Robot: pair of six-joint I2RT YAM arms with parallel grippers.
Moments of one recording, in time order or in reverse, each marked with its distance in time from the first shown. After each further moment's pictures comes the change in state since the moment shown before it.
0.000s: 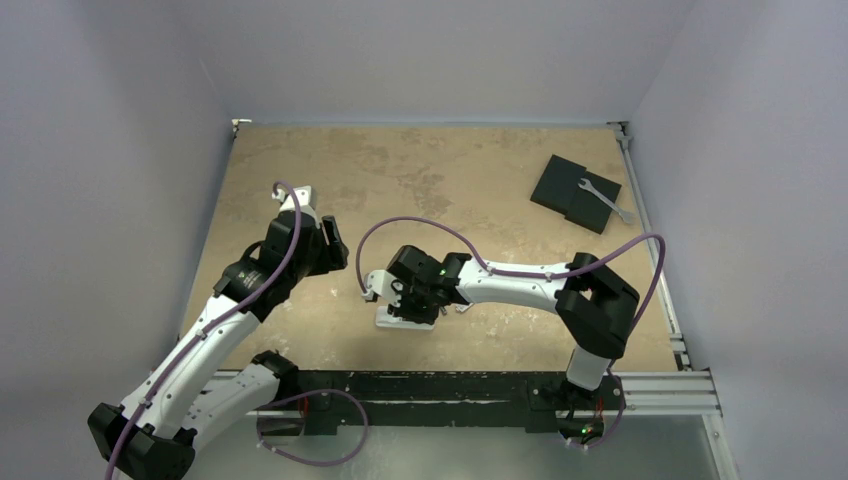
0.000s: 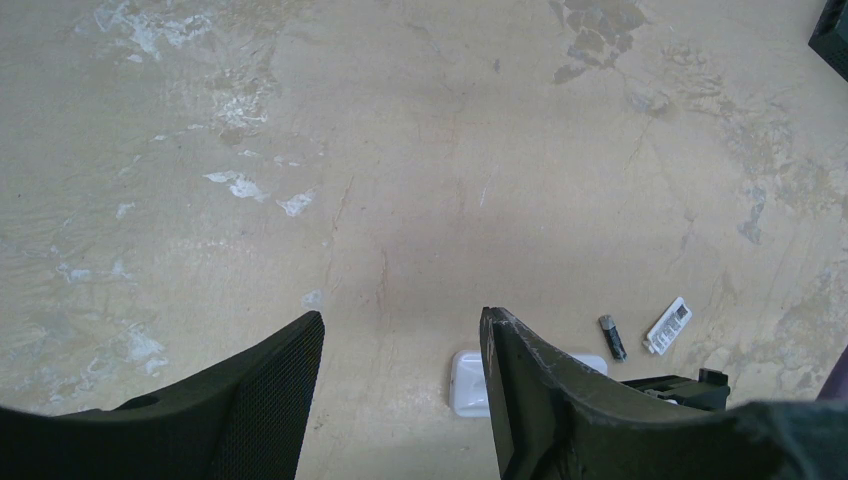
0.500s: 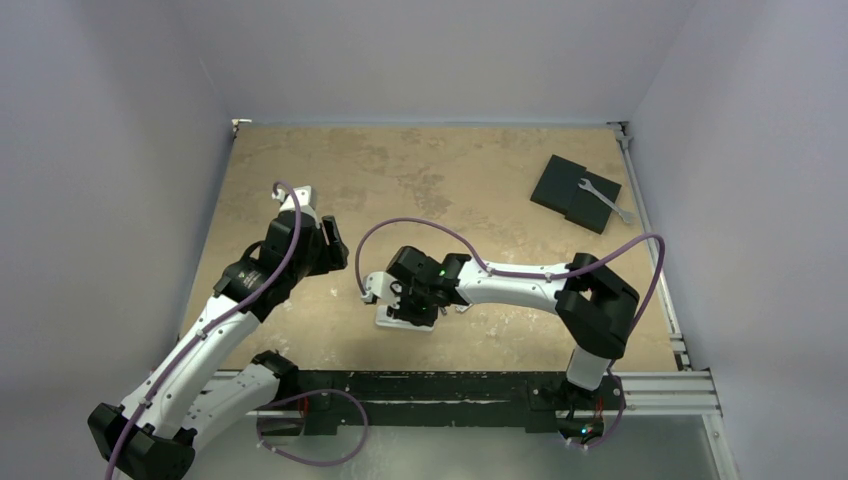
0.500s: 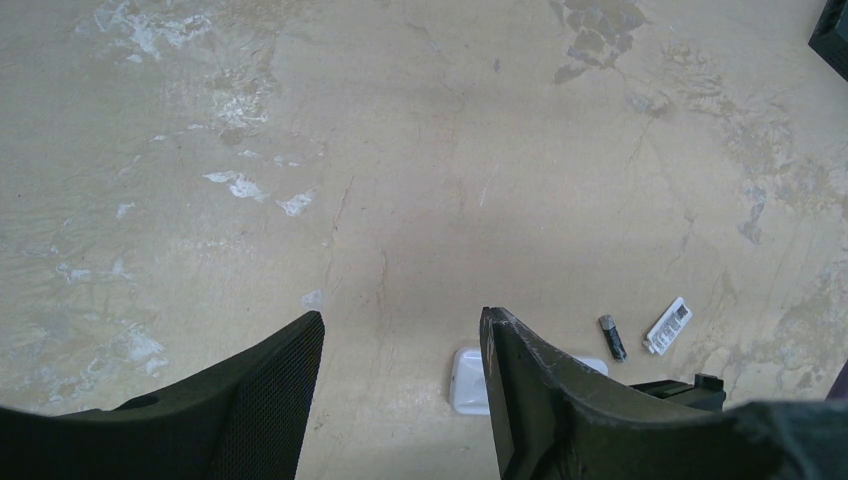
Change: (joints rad) left arm 0.000 0.000 0.000 0.001 0.000 0.000; right arm 0.005 0.000 0.000 0.000 -0.026 -0.008
